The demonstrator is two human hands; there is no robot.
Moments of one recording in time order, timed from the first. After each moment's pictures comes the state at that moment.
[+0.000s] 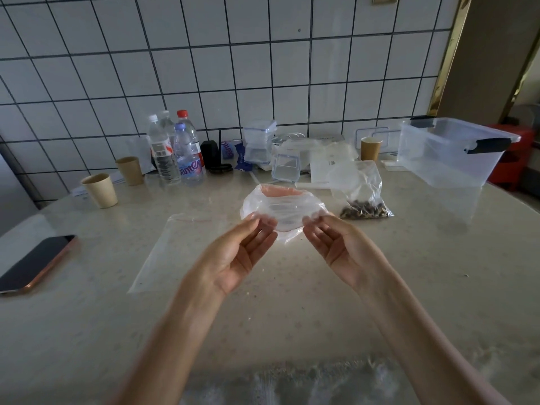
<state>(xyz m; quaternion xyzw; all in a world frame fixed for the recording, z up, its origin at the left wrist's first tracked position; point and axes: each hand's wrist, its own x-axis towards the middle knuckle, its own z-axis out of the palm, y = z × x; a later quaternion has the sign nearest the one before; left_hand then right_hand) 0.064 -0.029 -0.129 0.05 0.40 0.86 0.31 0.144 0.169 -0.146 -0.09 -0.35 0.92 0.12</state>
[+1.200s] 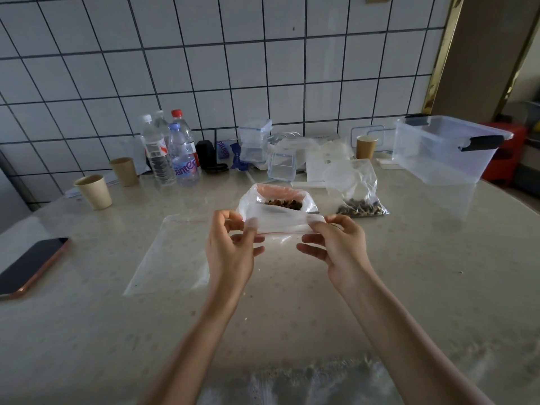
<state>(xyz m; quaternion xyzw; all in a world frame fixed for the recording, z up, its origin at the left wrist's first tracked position) 0.072 -0.010 -0.156 0.15 0.70 0.69 -0.11 0.141 0.148 -0.145 -0.23 -0.47 0.81 0.26</state>
